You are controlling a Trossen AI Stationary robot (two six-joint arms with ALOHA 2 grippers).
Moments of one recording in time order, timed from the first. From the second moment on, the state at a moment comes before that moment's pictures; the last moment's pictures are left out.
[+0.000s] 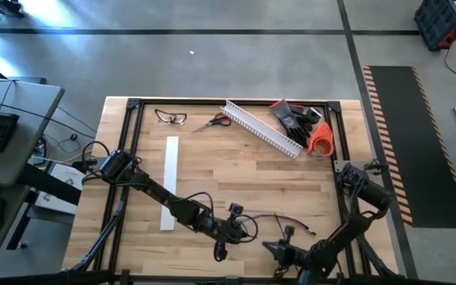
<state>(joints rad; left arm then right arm) -0.50 2.04 1.31 0.09 -0.27 0.11 1.00 2.11 1.13 -0.21 1.06 0.94</state>
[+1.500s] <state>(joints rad) -0.50 2.04 1.31 0.09 -0.22 0.29 0.78 1.97 1.13 -0.12 0.64 0.67</state>
